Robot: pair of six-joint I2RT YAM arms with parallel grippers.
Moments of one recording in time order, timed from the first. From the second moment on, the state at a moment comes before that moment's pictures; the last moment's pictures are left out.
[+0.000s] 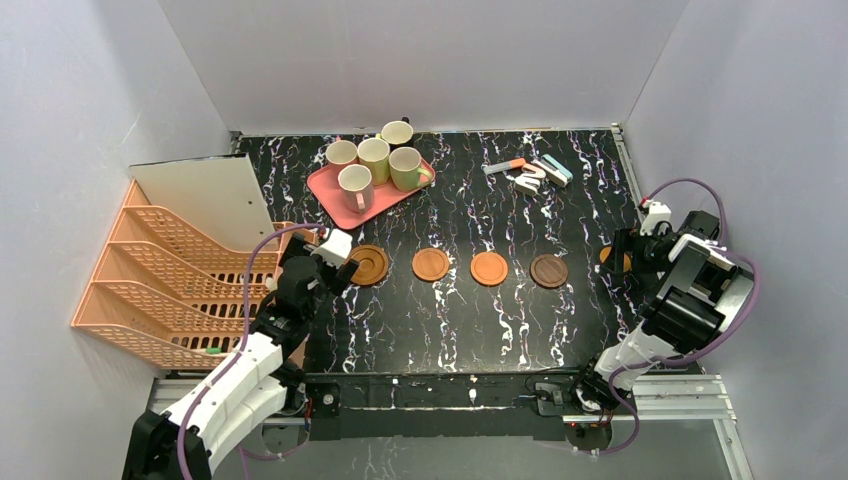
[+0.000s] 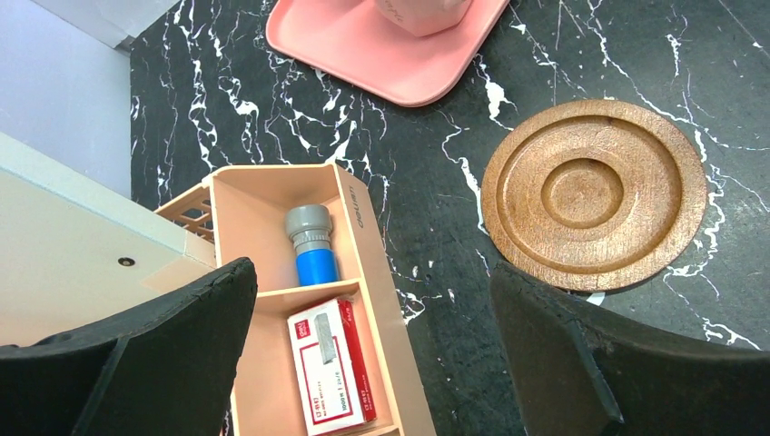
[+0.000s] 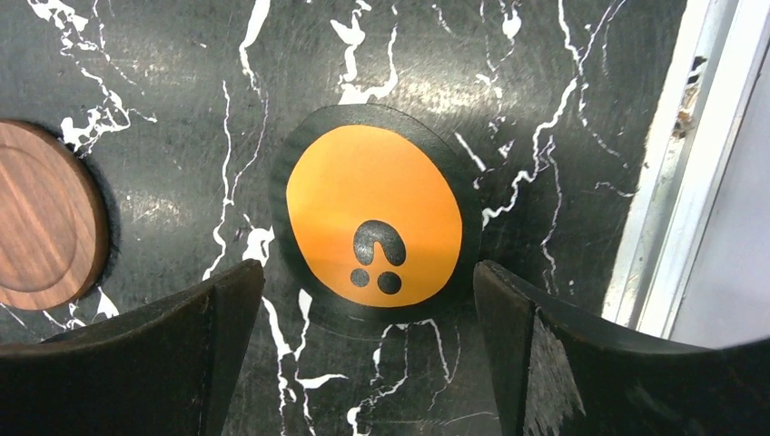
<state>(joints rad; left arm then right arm) -0.42 0.75 0.31 0.08 -0.31 0.40 -0.61 1.66 0.91 -0.38 -0.57 -0.59</state>
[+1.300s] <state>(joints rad) -0.42 0.78 0.31 0.08 -0.33 0.40 -0.58 1.51 0.80 -0.55 -0.53 -0.74</state>
